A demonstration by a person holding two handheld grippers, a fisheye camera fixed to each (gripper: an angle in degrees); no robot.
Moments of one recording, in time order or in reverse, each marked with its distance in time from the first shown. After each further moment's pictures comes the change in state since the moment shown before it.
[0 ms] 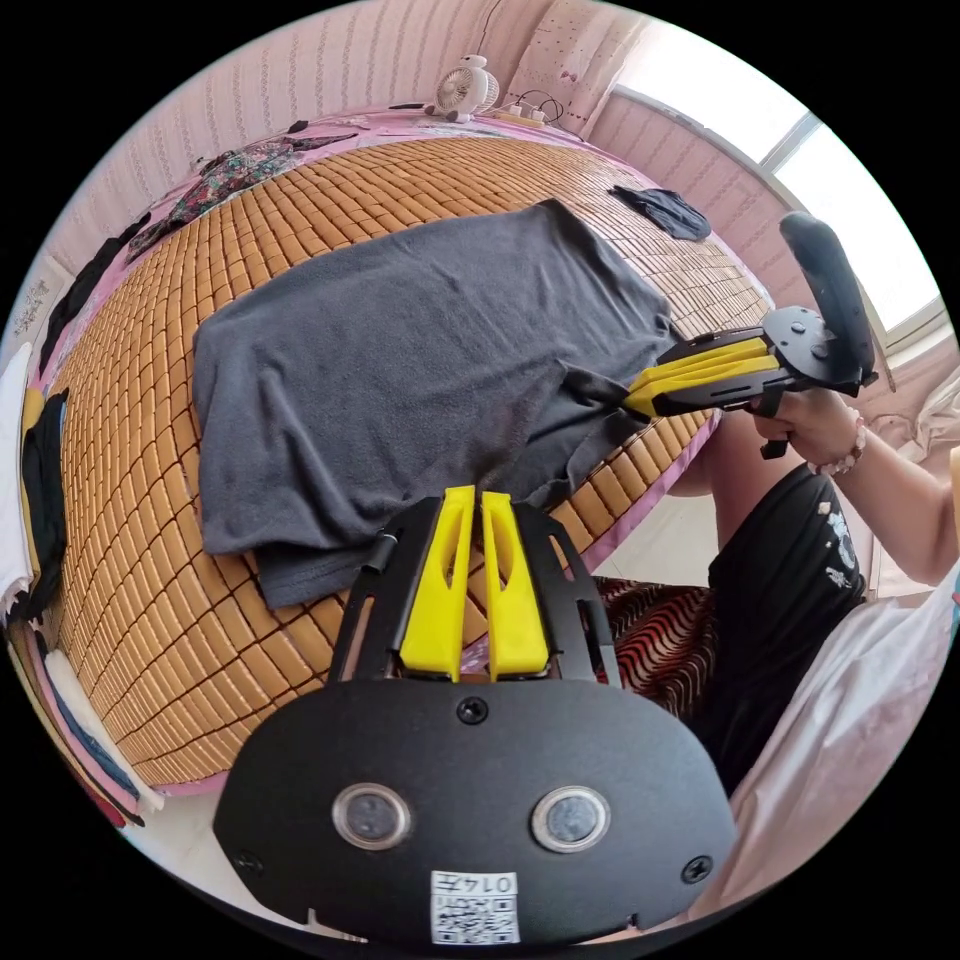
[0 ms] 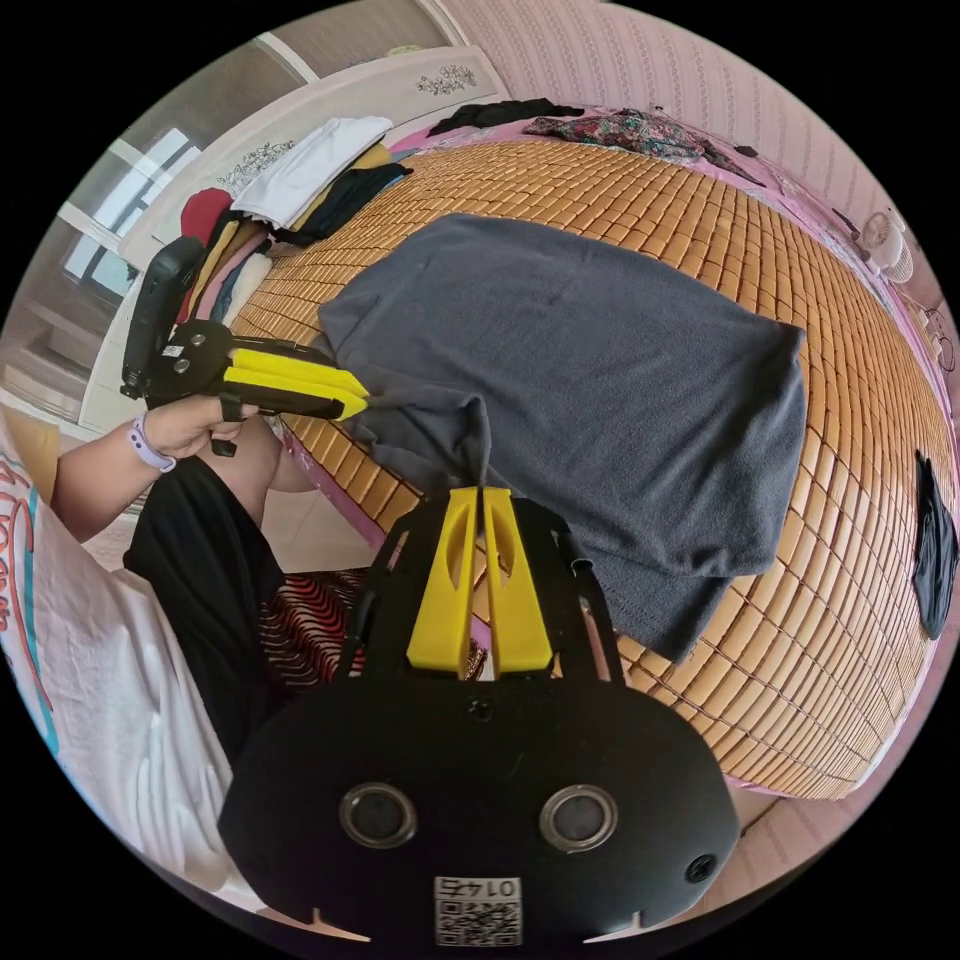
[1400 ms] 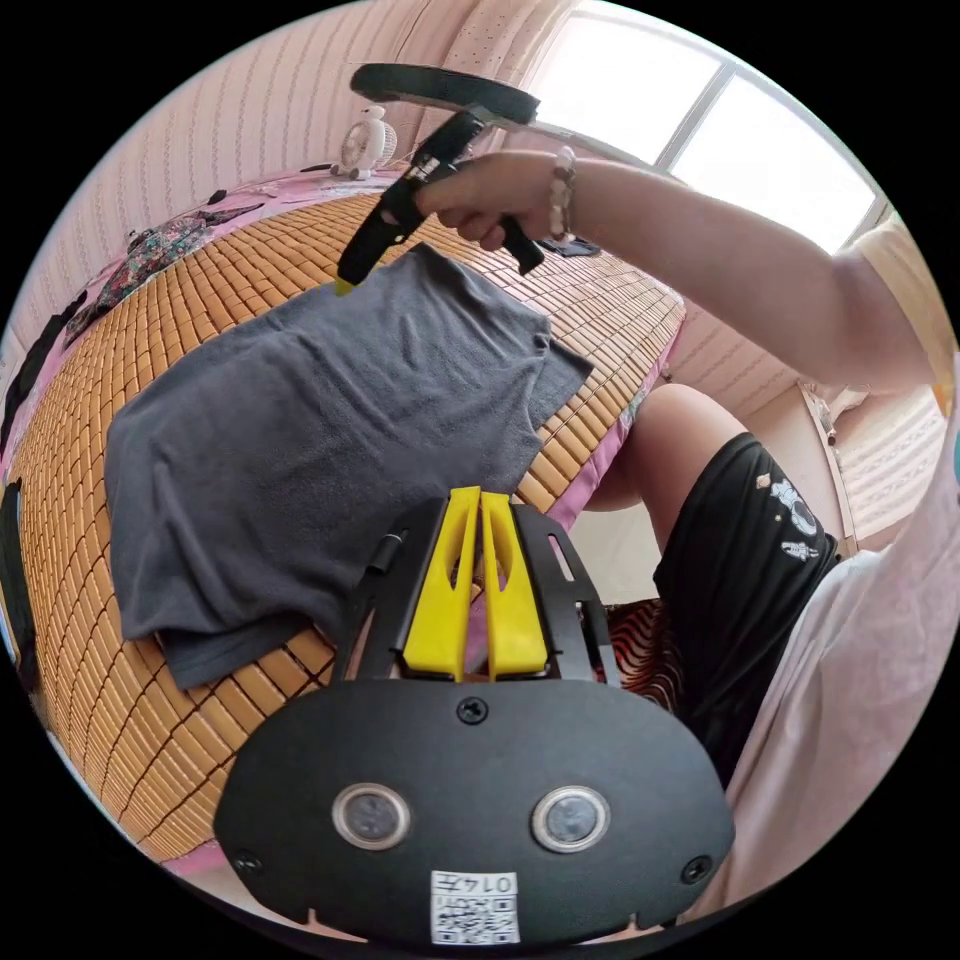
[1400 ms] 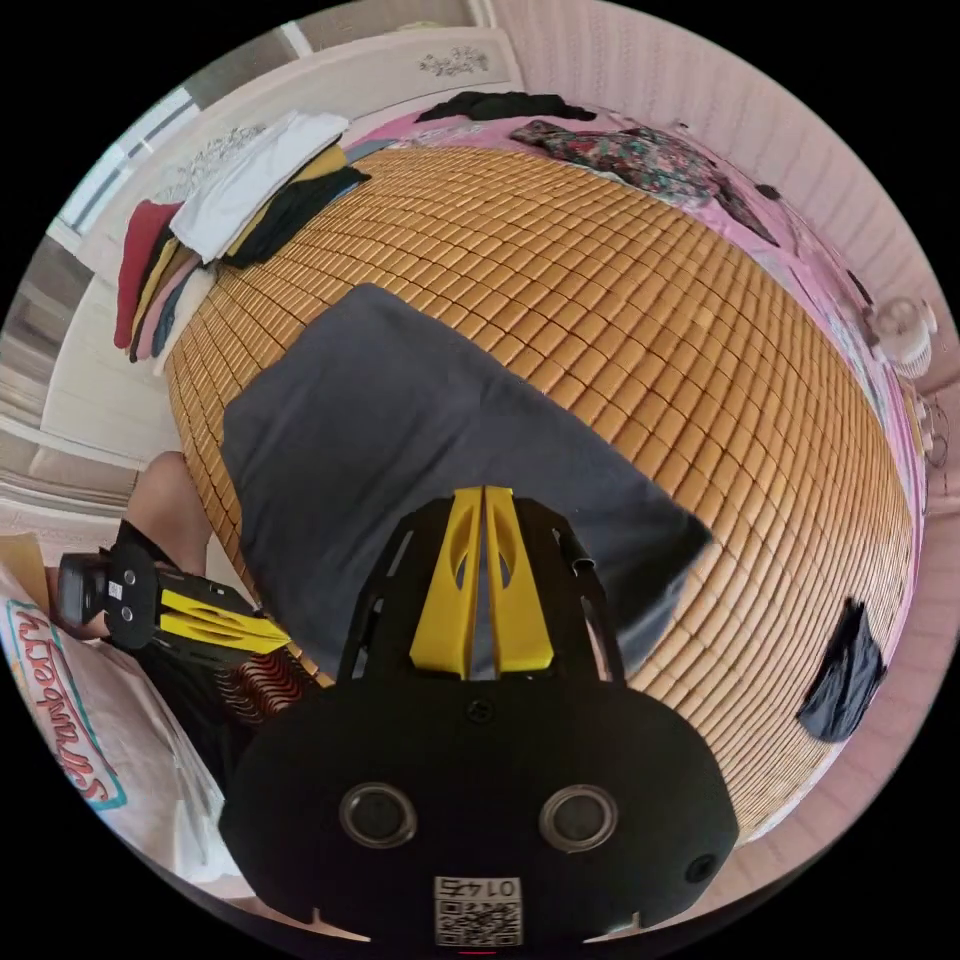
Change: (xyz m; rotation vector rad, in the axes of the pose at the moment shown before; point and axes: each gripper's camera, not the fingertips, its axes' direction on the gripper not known) left arm 0.110 0.075 0.042 0.169 0.132 0.182; right arm 0.076 -0.169 -0.085 -0.054 0.134 -0.028
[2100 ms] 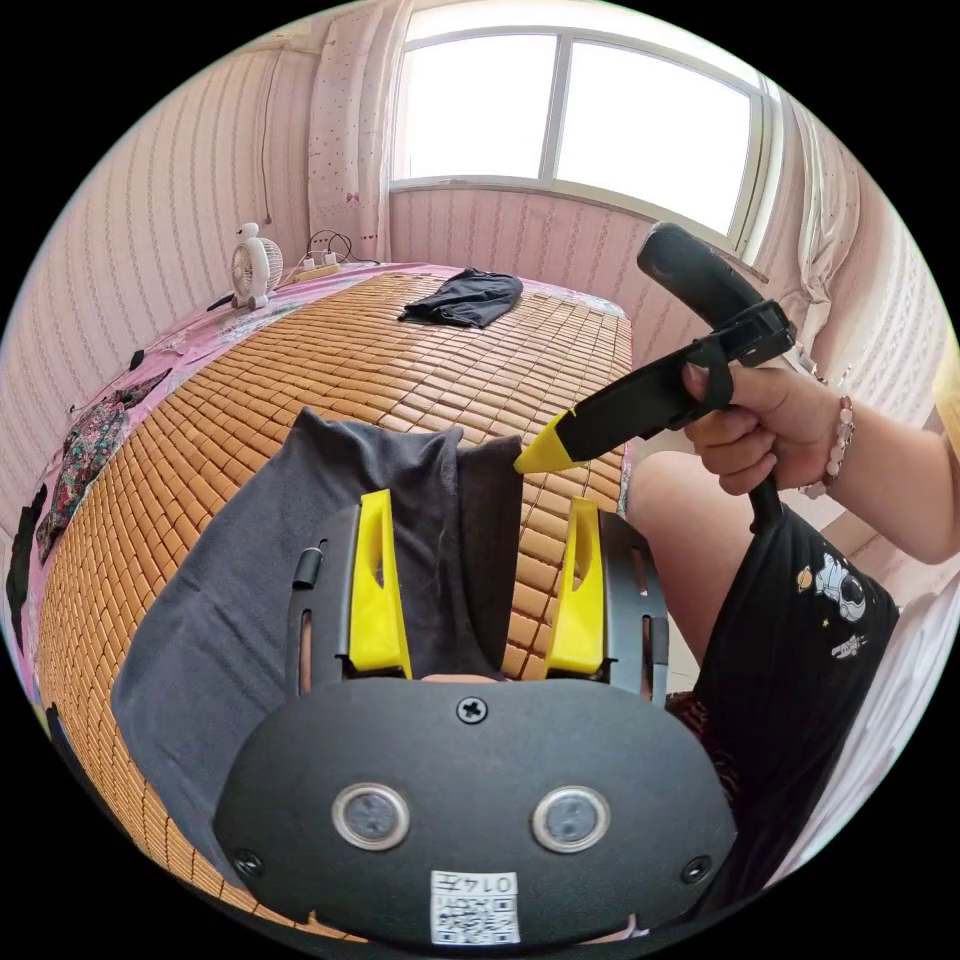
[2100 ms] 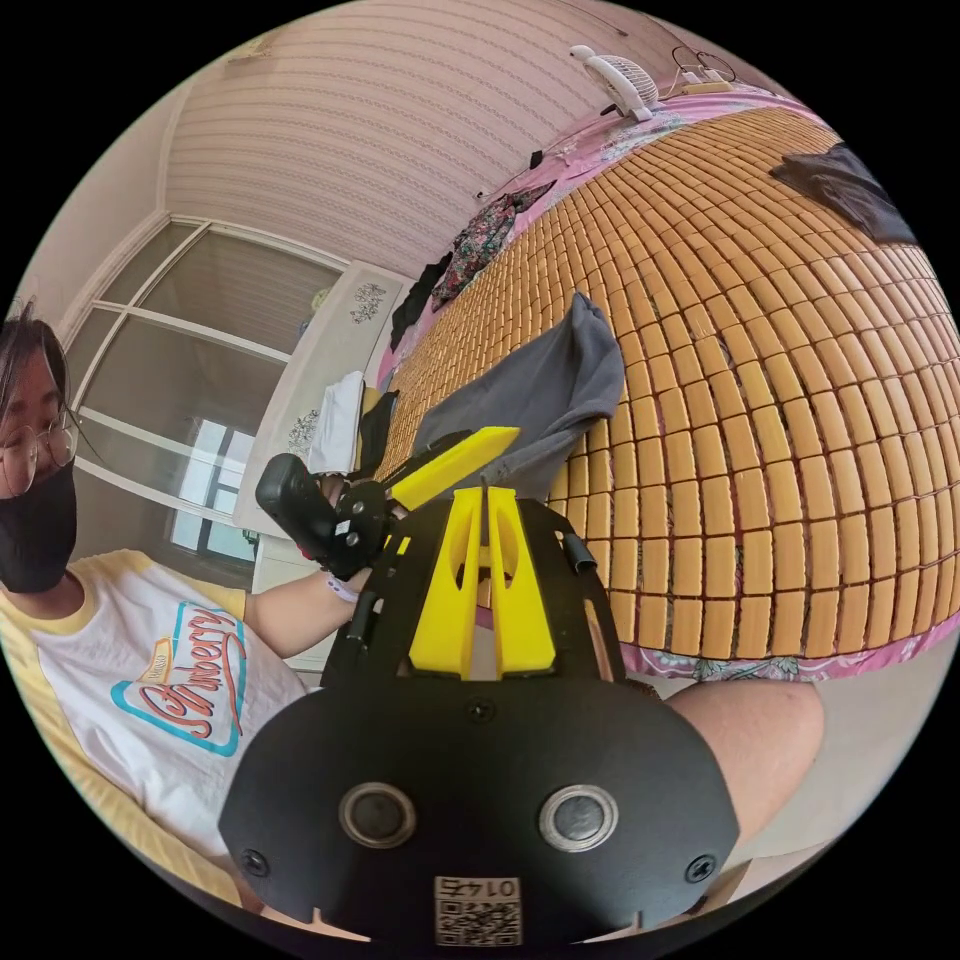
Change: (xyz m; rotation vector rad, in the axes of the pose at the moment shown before) left arm 0.104 -0.105 0.042 0.171 -0.024 0.325; right arm 0.123 0.294 -0.107 0.471 -0.618 0.591
